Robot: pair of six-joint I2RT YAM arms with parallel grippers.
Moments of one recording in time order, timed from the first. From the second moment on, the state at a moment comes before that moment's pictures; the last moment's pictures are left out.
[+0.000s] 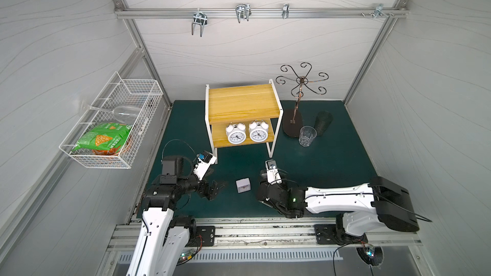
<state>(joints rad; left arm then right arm) 0.01 0.64 0.69 -0.97 0.79 0.37 1.39 1.42 0.82 -0.29 0.84 0.77</state>
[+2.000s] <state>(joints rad) 0.01 0.64 0.77 -0.98 0.74 0.32 0.96 1.98 2.52 -1.23 0.56 0.40</state>
